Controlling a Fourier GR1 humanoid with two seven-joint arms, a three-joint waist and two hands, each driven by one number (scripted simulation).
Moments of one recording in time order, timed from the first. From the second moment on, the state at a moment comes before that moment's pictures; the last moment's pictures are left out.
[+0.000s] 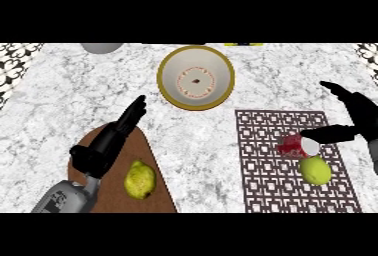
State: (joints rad) left arm -0.21 0.35 -0.41 -1.52 0.26 0.09 -0.01; right arm -0.37 -0.79 0.37 -1.38 0.11 -0.09 0.51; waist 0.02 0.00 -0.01
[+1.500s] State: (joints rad) left arm -0.16 0.31 -0.34 -1.56 0.20 0.03 0.01; right arm -0.66 -0.65 0.50 -1.36 -0.09 0.39 1.03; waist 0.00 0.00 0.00
